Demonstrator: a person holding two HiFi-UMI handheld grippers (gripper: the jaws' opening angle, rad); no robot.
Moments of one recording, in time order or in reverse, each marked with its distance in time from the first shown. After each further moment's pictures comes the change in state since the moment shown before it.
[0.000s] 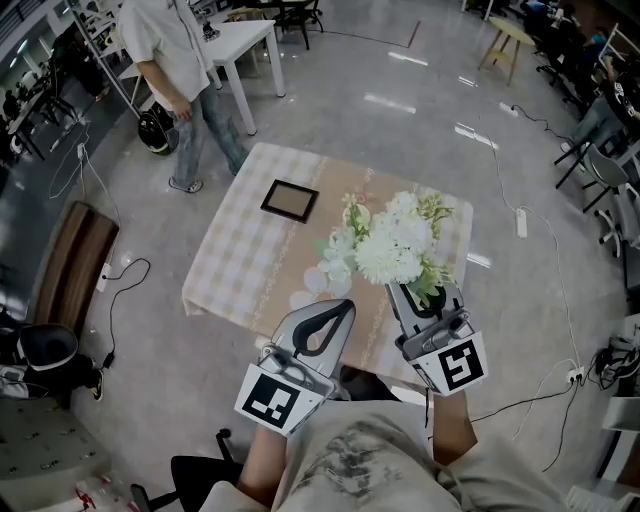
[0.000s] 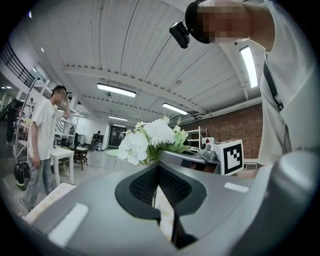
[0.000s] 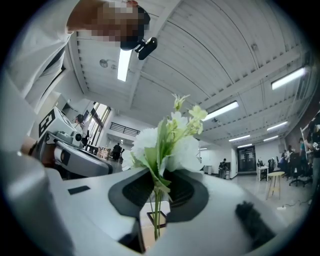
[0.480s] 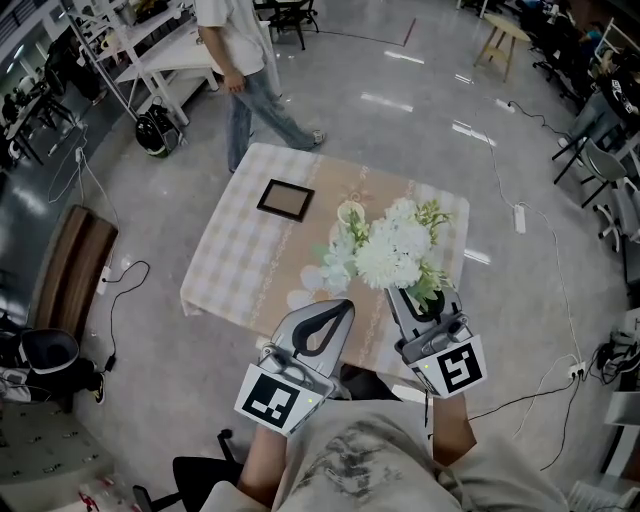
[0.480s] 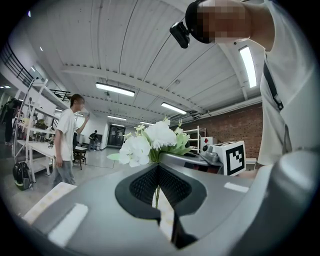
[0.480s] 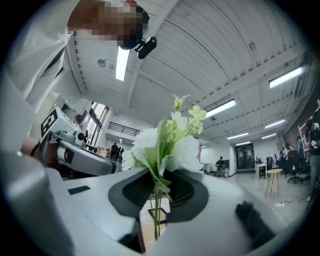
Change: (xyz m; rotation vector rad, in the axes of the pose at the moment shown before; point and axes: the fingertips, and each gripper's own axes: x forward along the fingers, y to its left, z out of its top) left arm 0.001 -0.011 -0.003 0.002 0.007 -0.013; right arm -0.017 0.002 -0.007 0.019 0.021 -0.014
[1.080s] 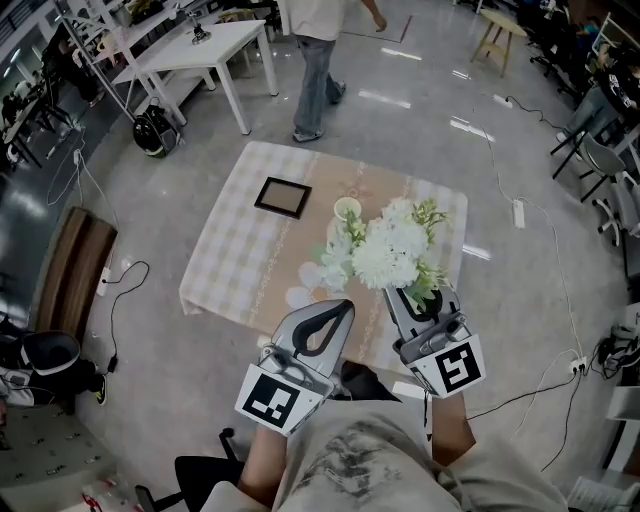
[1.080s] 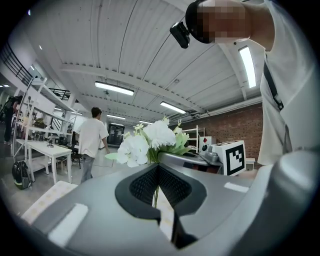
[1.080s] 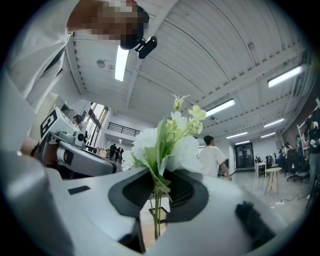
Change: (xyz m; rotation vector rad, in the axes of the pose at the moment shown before) left arm 0.000 -0.011 -0.005 -0.007 0.016 -0.010; right arm -0.009 0.003 -0.001 0.012 0.000 -0.006
